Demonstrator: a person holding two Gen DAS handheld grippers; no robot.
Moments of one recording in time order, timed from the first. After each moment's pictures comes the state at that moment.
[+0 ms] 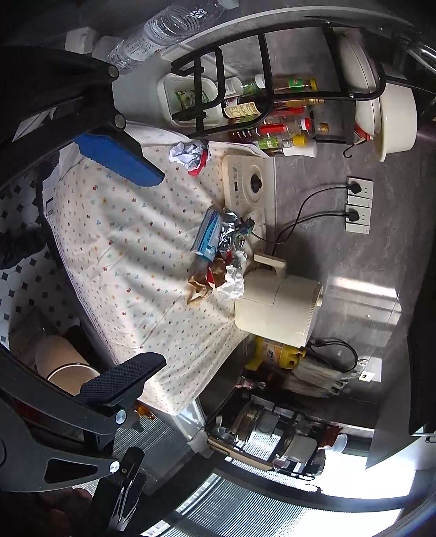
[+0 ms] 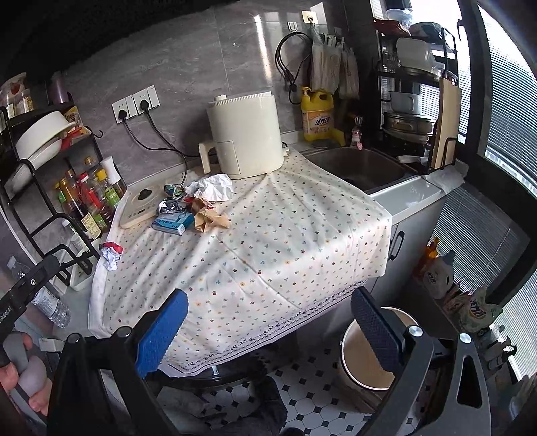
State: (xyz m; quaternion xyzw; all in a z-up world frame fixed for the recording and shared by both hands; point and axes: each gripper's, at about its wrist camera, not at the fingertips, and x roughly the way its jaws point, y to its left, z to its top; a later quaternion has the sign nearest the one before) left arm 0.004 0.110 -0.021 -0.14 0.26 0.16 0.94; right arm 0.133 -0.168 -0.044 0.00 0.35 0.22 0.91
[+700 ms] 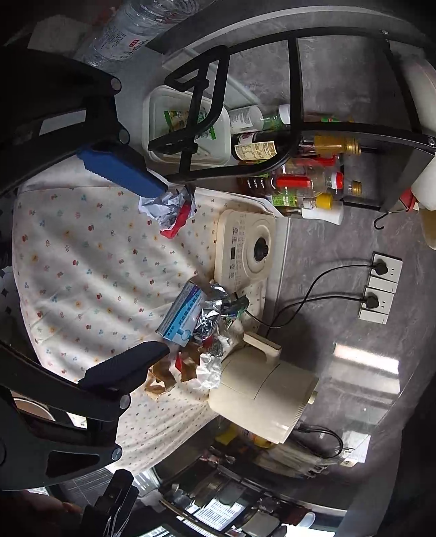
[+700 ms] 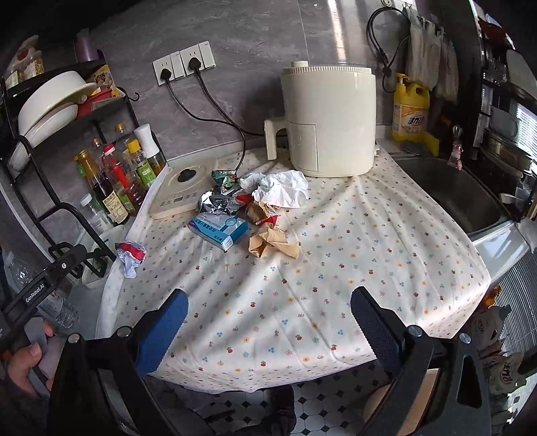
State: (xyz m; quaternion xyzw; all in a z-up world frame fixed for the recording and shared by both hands) left arm 0.078 0.227 -0.067 -0.19 0.26 0.28 0.90; right arm 0.254 -0.023 -0.071 -0.06 0.38 0.34 0.86
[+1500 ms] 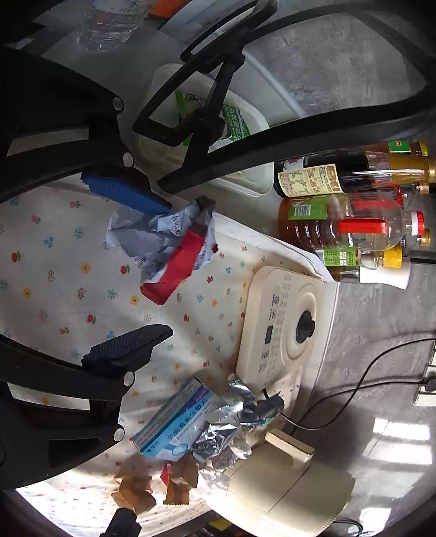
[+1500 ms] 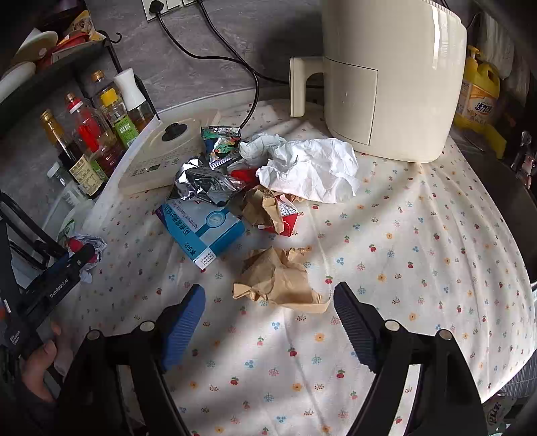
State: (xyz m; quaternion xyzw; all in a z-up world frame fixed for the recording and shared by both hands) left arm 0.164 0.296 -0.166 -0.21 0.33 0.42 0.82; right arm 0.363 0.082 -0.150 -0.12 0.44 0.38 0.81
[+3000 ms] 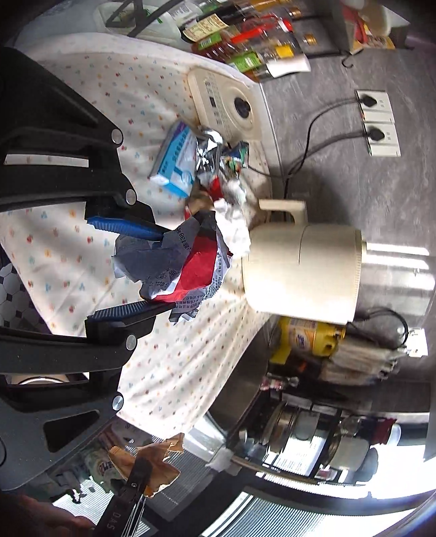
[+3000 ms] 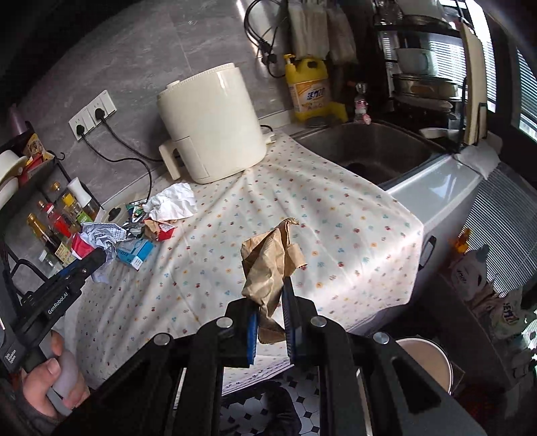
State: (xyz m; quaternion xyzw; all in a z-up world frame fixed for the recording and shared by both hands) left arm 0.229 0.062 -0.089 -0.07 0.30 0.11 0.95; right arm 0.296 -0.212 -0.118 0.06 0.39 0.20 0.90
